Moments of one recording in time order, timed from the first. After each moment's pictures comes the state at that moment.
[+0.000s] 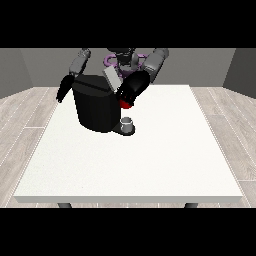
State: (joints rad) left arm -1.29 0.54 0.10 -0.65 -0.90 -0.22 -0.29; right arm -0.49 -0.08 -0.04 -1.31 0.20 -0.20 0.02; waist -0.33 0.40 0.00
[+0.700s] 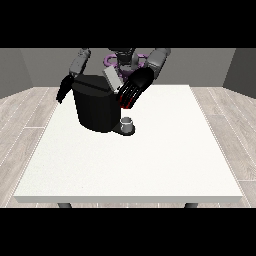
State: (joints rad) left arm -1.29 0.53 0.09 -0.63 -0.93 -0.20 -0.28; right arm -0.49 -0.08 -0.06 -1.26 0.20 -0.21 0.01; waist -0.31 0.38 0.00
